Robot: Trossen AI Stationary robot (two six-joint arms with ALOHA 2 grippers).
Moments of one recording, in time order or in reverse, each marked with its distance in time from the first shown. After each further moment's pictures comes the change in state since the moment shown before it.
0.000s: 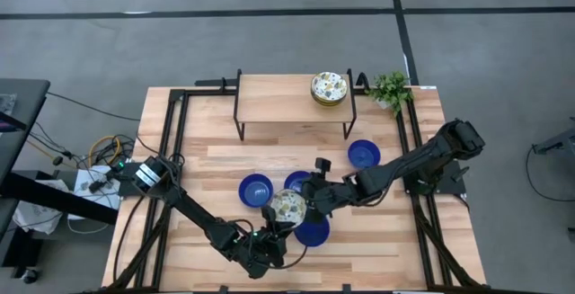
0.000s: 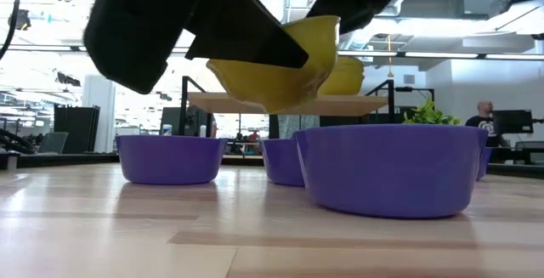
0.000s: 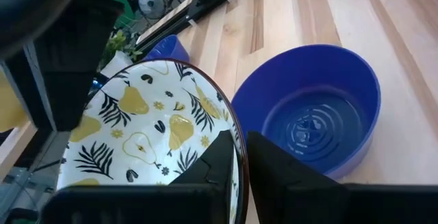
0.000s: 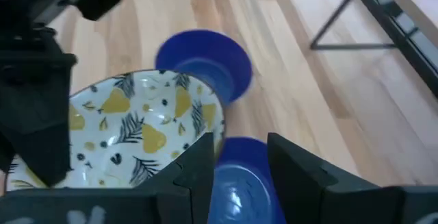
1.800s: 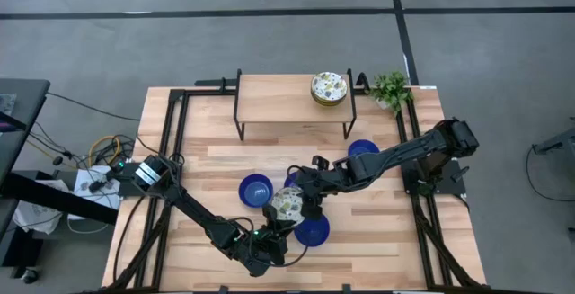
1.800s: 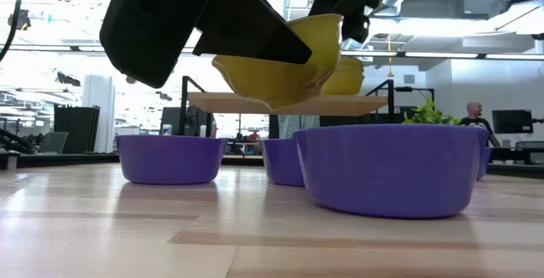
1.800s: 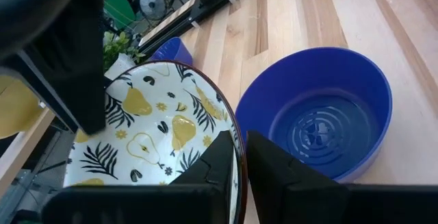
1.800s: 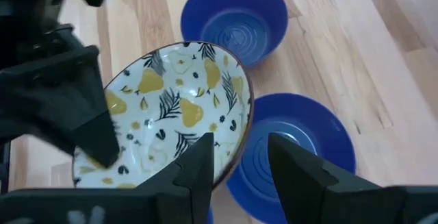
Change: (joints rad) left arm 0.013 -0.010 0.000 0.013 0.002 0.037; right arm -0.108 0.041 0.150 -0.248 -0.339 0.187
